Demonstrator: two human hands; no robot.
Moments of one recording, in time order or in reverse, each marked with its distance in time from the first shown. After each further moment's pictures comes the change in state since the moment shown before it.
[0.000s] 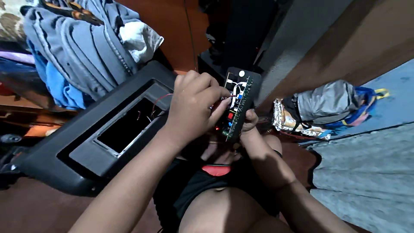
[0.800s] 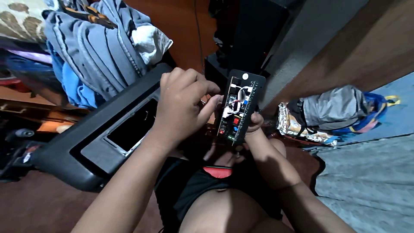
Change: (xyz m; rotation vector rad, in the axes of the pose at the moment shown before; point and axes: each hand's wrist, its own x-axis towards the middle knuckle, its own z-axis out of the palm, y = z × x) left_hand -0.005 -0.013 -0.028 0.027 0.026 -0.085; right_hand 0.035 -0.010 0.039 0.086 -0.096 0.170
